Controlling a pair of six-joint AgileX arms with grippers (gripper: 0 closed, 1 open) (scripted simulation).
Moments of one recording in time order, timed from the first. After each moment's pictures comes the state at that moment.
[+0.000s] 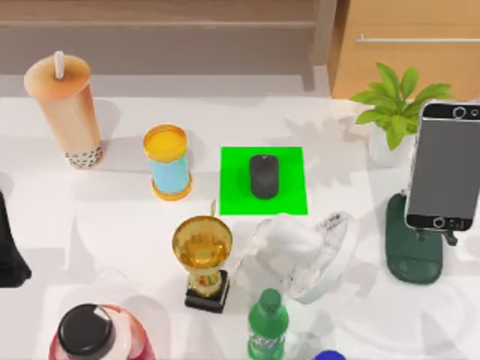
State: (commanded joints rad) left arm 0.00 0.00 0.00 0.00 0.00 0.00; right arm 0.12 0.15 0.10 -0.04 0.13 0.10
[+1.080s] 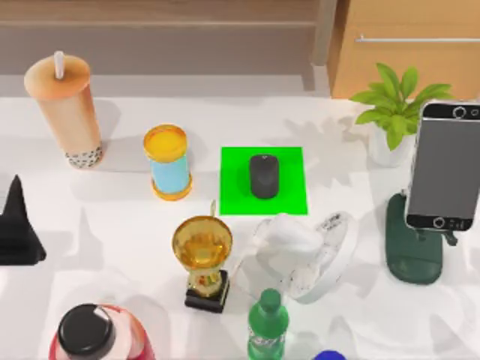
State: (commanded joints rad) left arm -0.06 0.38 0.01 0.32 -0.04 -0.02; right arm 0.00 0.00 0.00 0.00 0.00 0.00
